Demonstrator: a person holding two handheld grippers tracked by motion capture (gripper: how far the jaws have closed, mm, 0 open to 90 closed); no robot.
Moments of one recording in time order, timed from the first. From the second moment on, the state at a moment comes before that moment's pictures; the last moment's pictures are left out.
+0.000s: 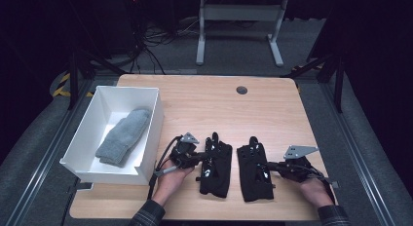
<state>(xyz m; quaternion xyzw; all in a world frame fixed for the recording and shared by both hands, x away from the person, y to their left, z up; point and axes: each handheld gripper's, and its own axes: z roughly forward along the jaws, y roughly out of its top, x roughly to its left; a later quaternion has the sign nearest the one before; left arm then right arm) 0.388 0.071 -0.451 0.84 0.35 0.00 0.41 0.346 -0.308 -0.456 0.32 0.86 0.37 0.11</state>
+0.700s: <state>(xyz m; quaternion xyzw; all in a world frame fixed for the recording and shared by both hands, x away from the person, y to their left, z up) 0.385 0.076 -0.431 0.82 0.33 -0.06 0.46 0.349 -0.275 -0.458 0.29 0.88 0.37 0.09</state>
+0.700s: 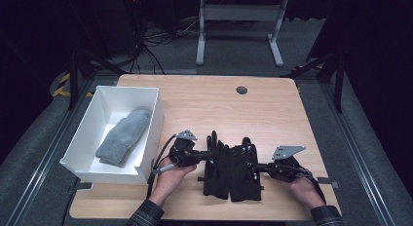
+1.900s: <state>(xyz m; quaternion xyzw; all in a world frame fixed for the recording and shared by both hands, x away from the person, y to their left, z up) 0.393 0.034 -0.430 0.84 0.29 -0.10 0.45 0.354 -0.197 -0.462 0.25 0.89 0.39 0.07</state>
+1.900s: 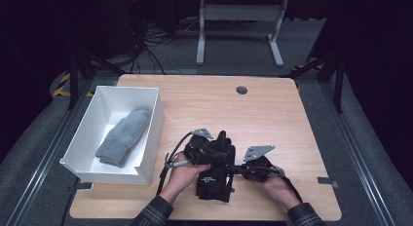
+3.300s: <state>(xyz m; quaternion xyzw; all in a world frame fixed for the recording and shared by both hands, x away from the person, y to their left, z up) 0.345 0.028 -0.446 0.86 0.25 -0.12 0.42 0.379 -0.284 -0.461 0.36 0.84 0.37 0.17</state>
